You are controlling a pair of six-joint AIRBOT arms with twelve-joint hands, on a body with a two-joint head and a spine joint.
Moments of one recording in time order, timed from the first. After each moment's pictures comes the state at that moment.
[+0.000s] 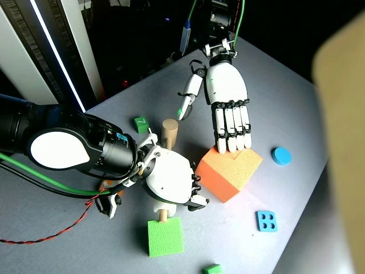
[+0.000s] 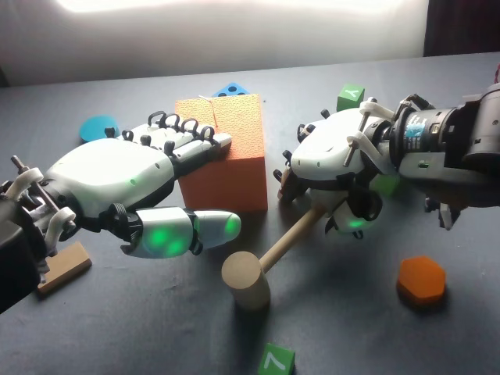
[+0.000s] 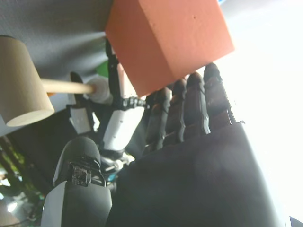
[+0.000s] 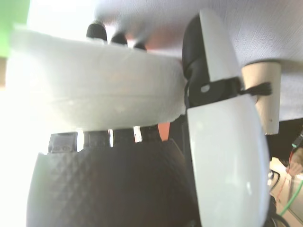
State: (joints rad) left arm 0.66 -0.97 0.98 -0.28 -0.61 1.06; right arm -0.28 -1.36 1.28 -0.49 -0.21 -0.64
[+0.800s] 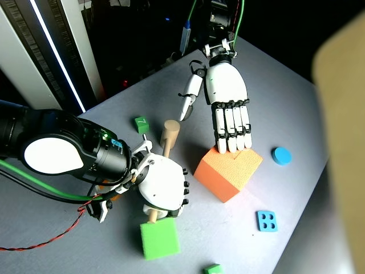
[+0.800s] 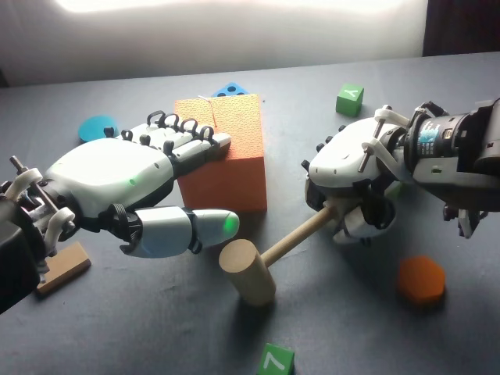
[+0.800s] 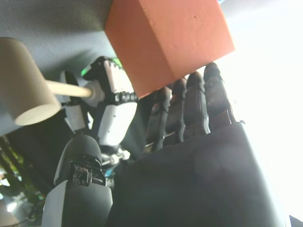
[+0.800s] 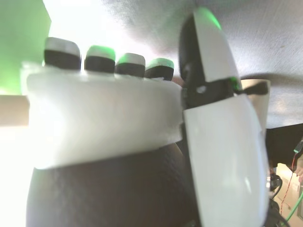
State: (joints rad) left arm 0.66 -0.97 0.98 -0.28 -0.61 1.06; right arm -0.30 -1.34 1.28 -0.49 -0.25 -0.63
